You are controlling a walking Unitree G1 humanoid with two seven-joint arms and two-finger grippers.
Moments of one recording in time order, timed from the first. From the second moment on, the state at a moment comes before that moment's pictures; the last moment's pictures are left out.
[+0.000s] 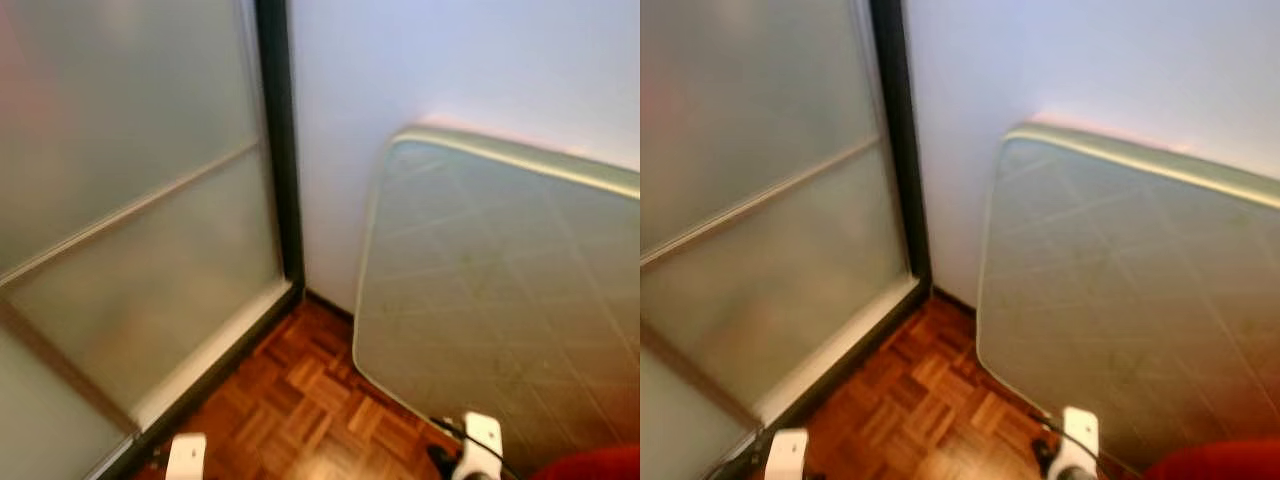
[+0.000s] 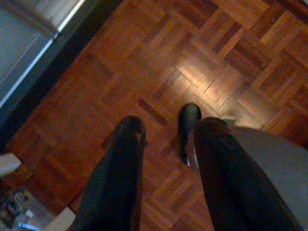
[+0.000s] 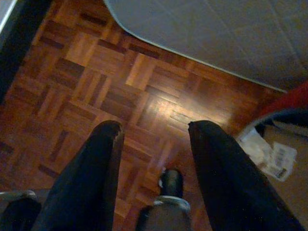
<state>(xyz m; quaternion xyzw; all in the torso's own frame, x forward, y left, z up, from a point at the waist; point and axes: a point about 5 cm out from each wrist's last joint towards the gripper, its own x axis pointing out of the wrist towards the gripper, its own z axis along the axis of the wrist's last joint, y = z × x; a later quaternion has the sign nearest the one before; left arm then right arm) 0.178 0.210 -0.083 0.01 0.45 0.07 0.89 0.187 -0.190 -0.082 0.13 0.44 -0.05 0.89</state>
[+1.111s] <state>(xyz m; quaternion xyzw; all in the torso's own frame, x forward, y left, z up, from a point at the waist) 0.191 0.209 -0.076 0.01 0.43 0.06 0.90 0.188 -0.185 -0.082 0.12 0.45 -0.04 0.89</state>
